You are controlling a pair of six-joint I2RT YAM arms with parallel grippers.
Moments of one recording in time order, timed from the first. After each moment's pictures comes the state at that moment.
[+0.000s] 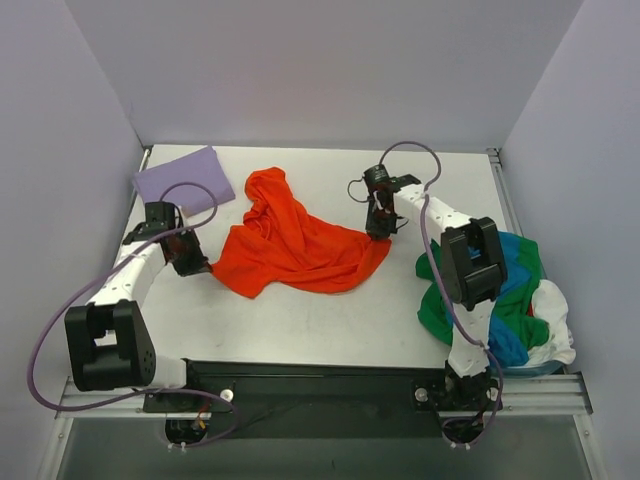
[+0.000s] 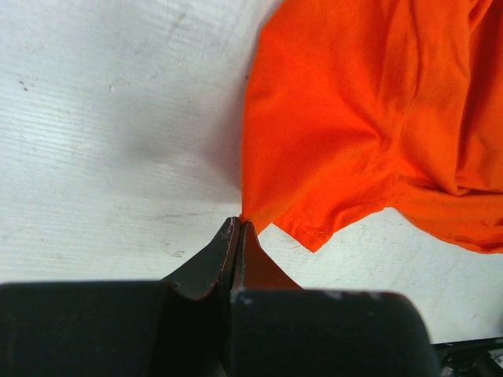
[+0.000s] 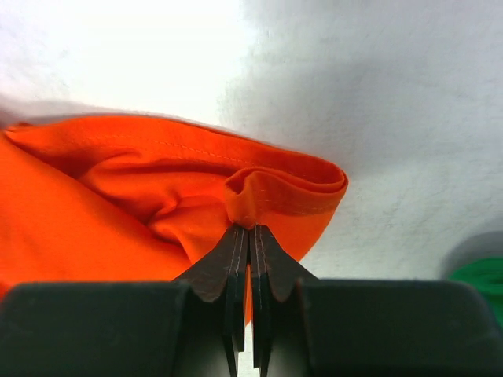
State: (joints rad) left arm 0.08 1.37 0.88 -0.62 0.21 -0.37; right arm 0.40 2.02 1.51 -0.76 0.16 0.52
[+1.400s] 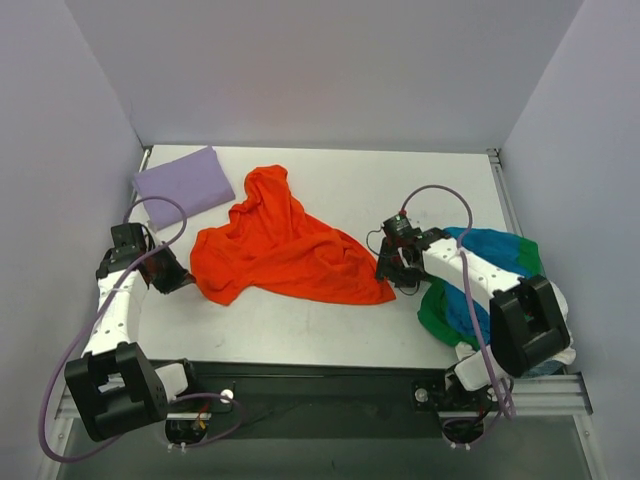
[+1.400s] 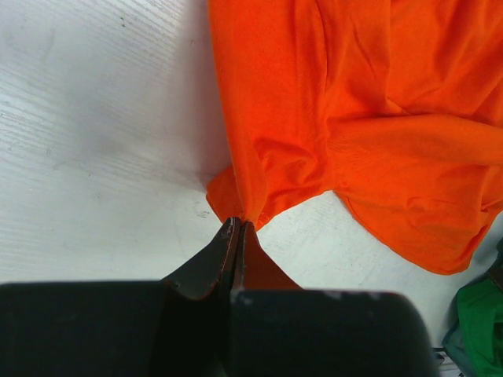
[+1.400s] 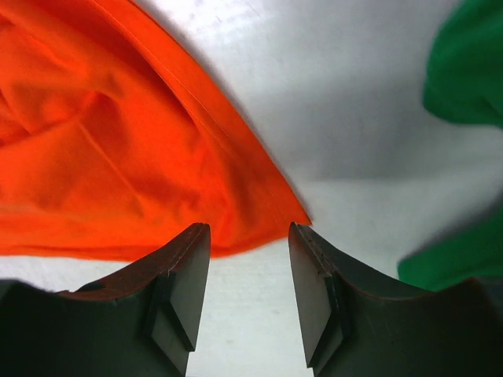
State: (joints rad) left arm 0.29 1.17 0.79 -0.68 0.30 -0.41; right arm 0.47 1.46 0.89 -0.65 0.13 0.67
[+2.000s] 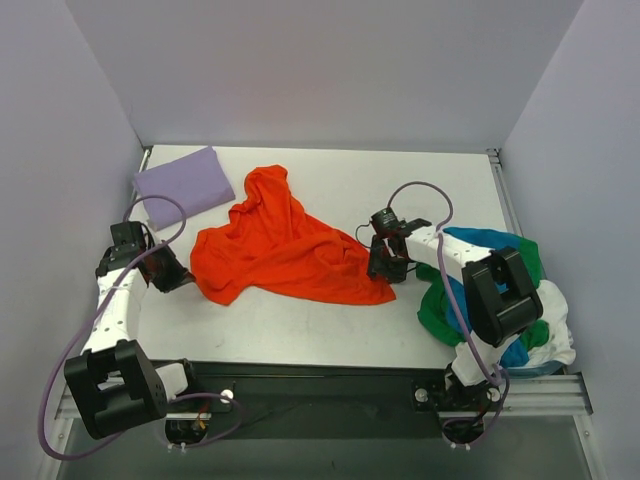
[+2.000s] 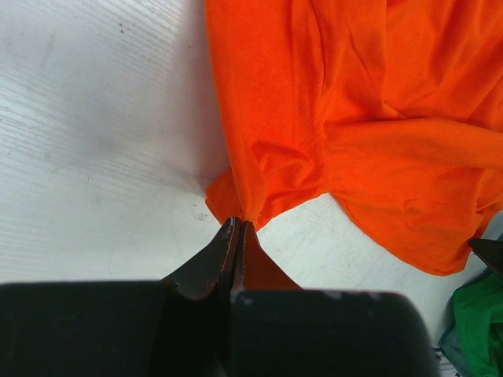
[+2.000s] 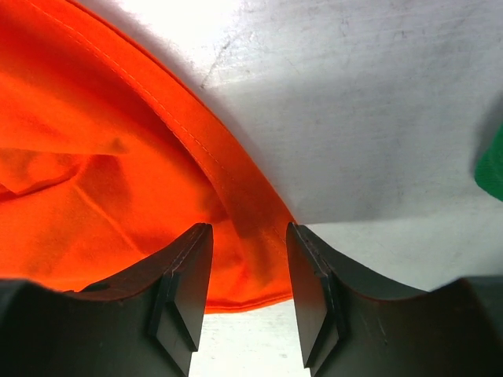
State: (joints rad) left arm 0.29 1.18 0.80 -0.69 0.30 -0.41; right arm 0.46 1.70 1.02 -0.59 0.11 0.61
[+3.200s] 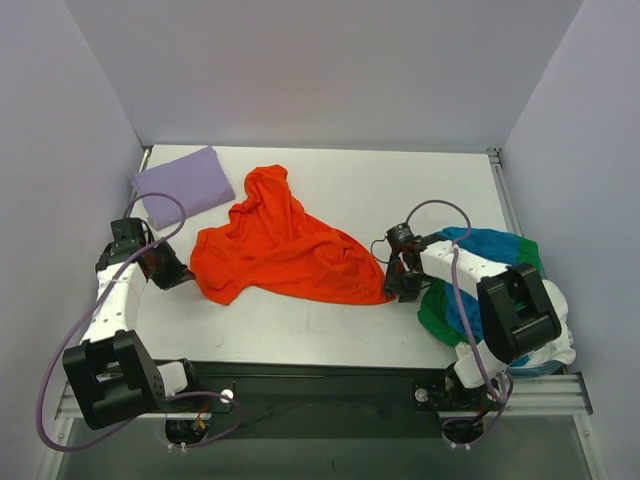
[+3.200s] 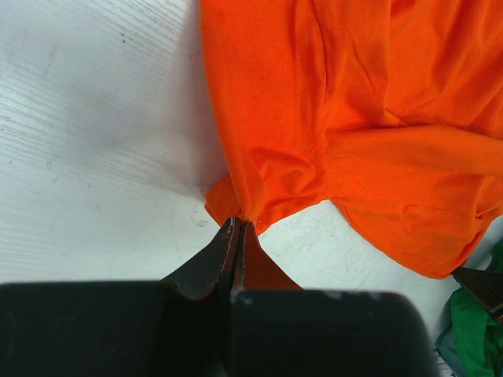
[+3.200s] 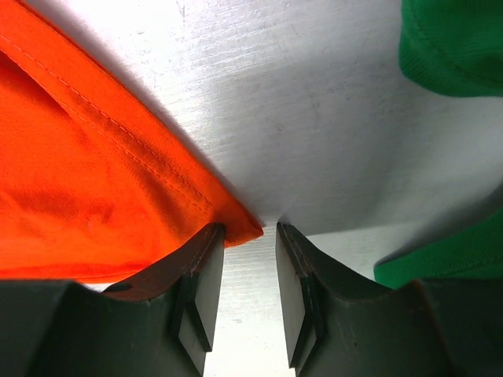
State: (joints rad) left arm 0.29 1.23 0.83 -0.68 0.30 -0.41; right arm 0.42 1.57 0.83 -0.62 0.09 0.65
